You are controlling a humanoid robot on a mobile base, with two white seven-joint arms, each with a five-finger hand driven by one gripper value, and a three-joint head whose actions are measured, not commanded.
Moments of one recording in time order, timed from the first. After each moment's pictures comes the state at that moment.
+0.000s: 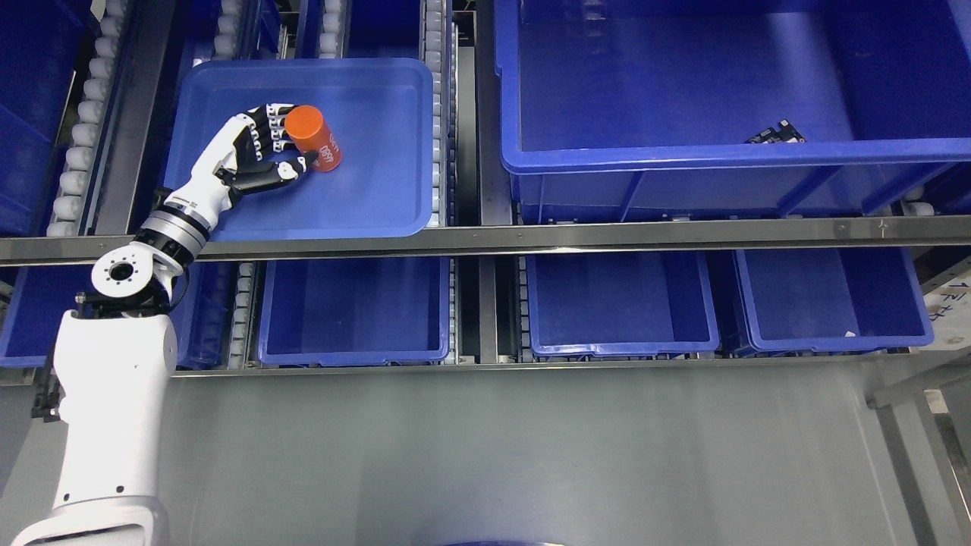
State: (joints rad) left arm -0.54 0.22 0.08 -1.10 0.04 -0.12 -0.53; right arm 0.00 0.00 0.00 0.00 0.00 -0.02 -0.03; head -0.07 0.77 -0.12
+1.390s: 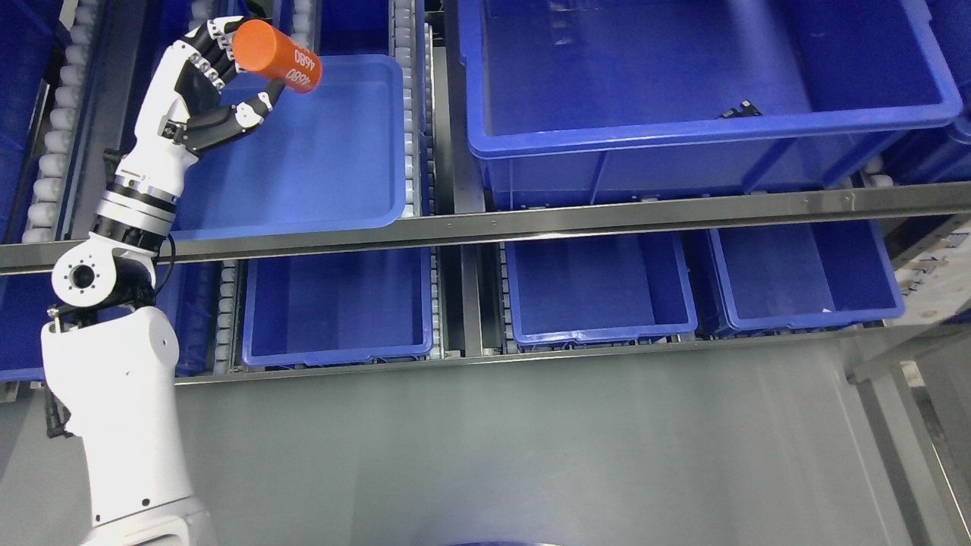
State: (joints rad) left arm -0.50 0.08 0.31 -1.39 0.09 -0.21 -0.65; right arm 0.00 0.00 0.00 0.00 0.00 -0.02 -0.03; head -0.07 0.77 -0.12
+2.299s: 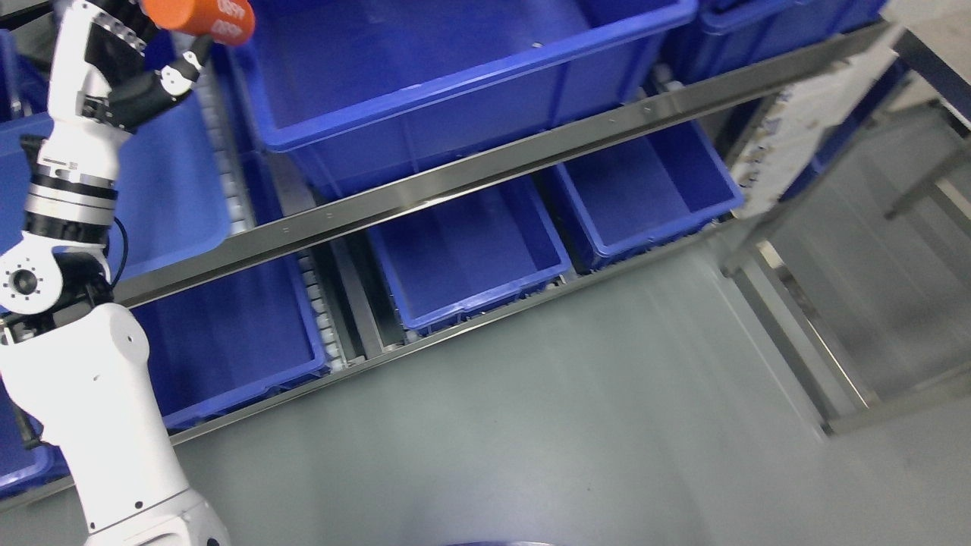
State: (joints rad) left arm -0.53 0.06 0.44 -1.51 0.10 -0.21 -0.65; right arm 0.00 0.00 0.00 0.00 0.00 -0.02 -0.03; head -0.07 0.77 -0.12
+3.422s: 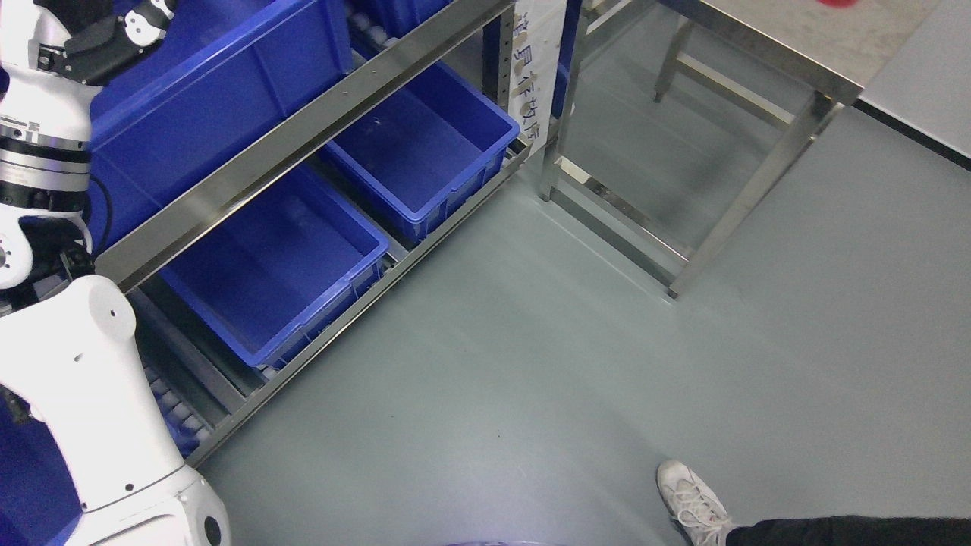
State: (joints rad) left arm -0.58 0.06 0.40 -1.56 0.17 -0.20 -0.67; right arm 0.00 0.00 0.00 0.00 0.00 -0.02 -0.03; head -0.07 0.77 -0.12
